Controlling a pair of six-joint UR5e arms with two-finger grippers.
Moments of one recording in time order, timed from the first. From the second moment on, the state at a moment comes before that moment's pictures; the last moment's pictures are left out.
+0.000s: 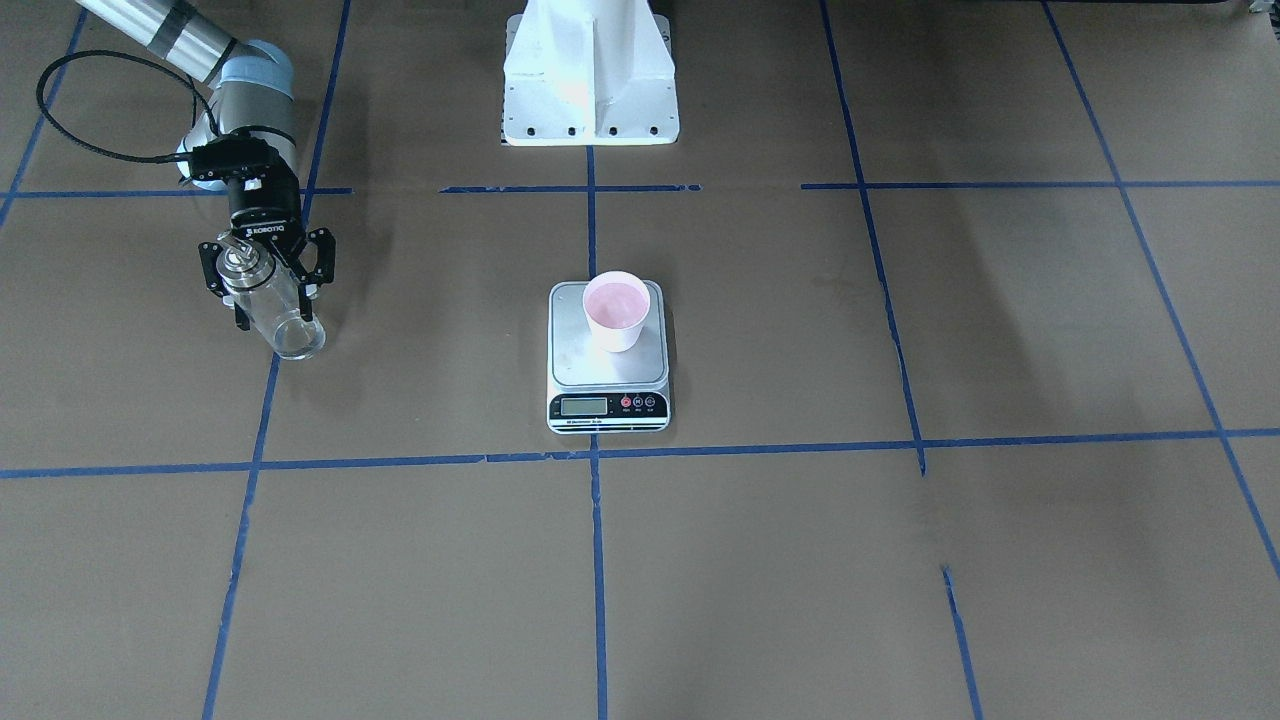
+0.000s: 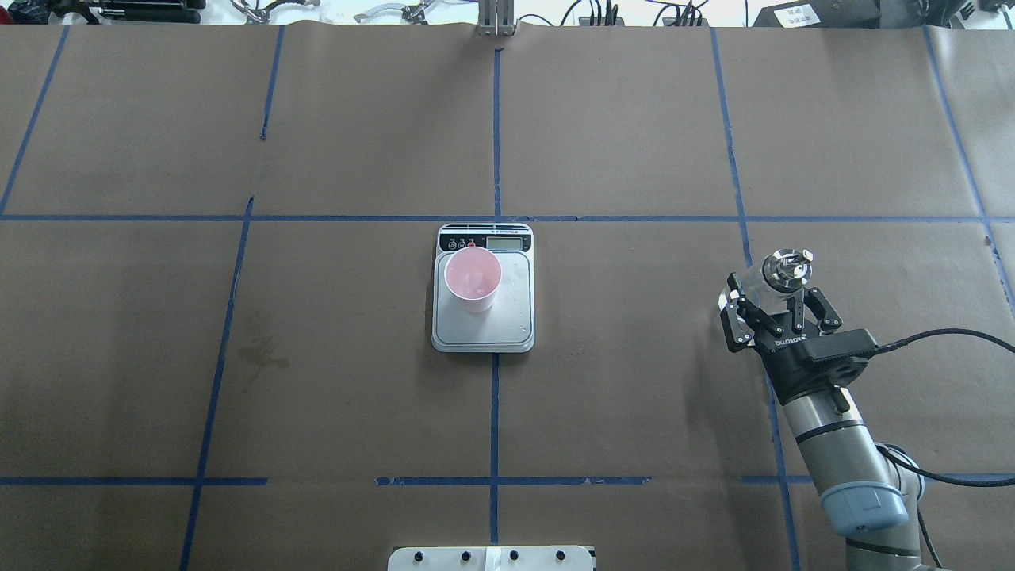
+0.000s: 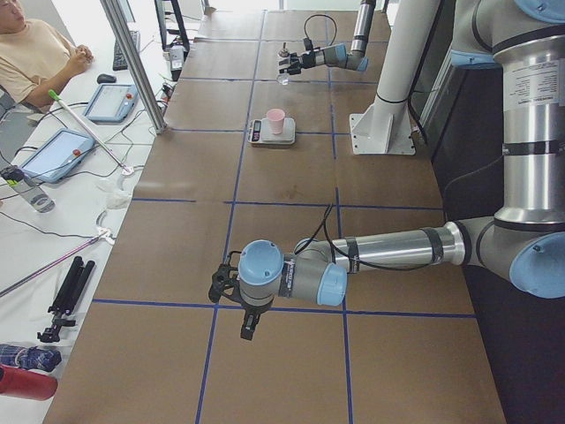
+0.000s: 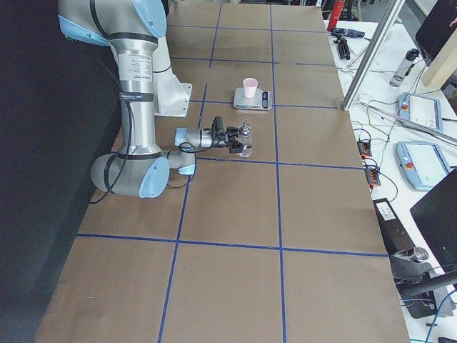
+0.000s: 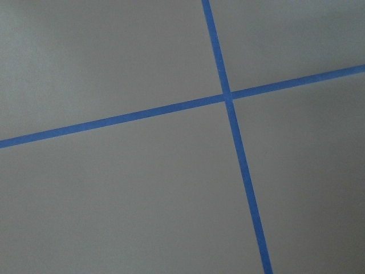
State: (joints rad) left arm -1.59 -1.45 -1.55 -1.89 -2.37 0.10; right arm 0.17 -1.52 1.47 -0.03 0.39 0.78
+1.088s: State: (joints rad) left arm -1.59 -1.45 -1.55 -1.89 -2.37 0.10; right arm 0.16 -1.52 1.49 -0.03 0.39 0.77
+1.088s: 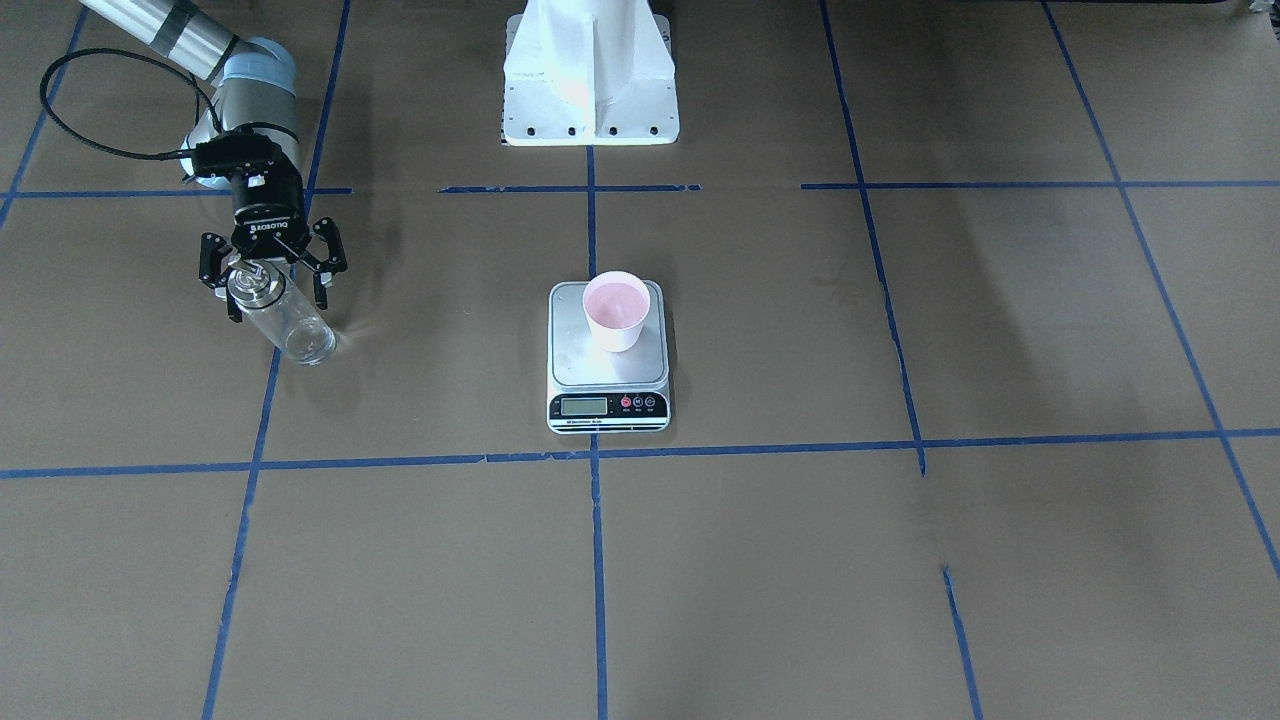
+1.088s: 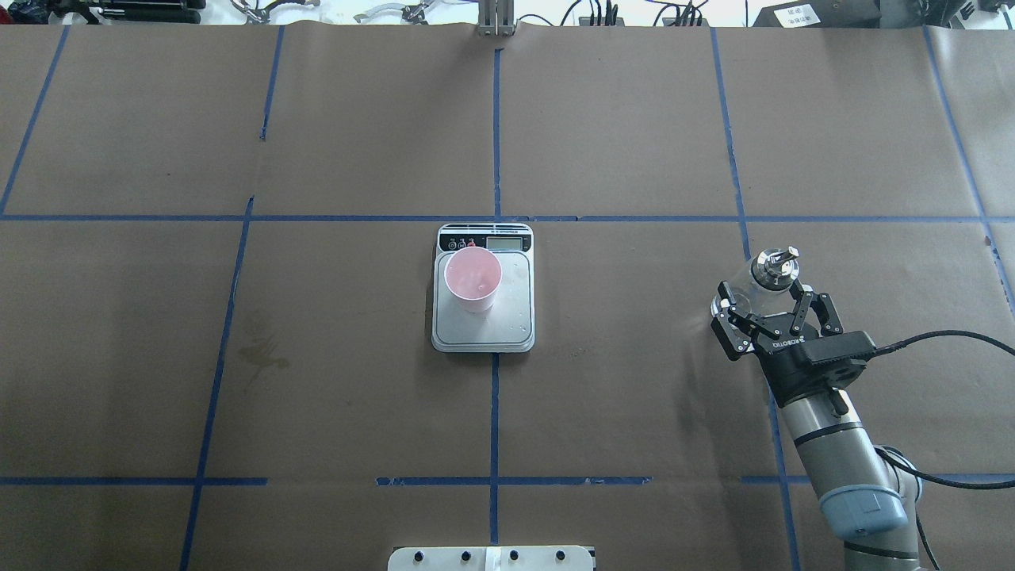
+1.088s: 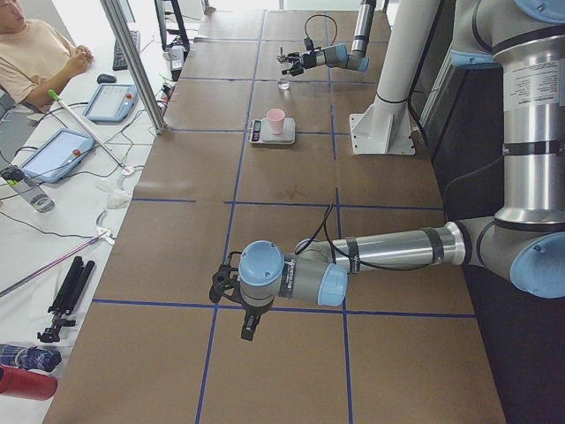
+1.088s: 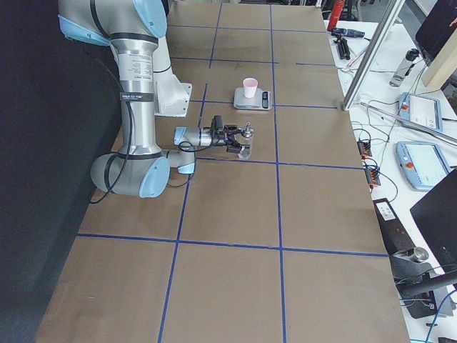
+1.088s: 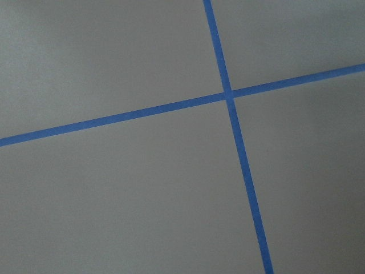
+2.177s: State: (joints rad) left arm -1.59 -1.45 -1.55 -1.89 -2.37 0.10; right arm 0.14 -1.52 1.59 0.06 0.23 0.60
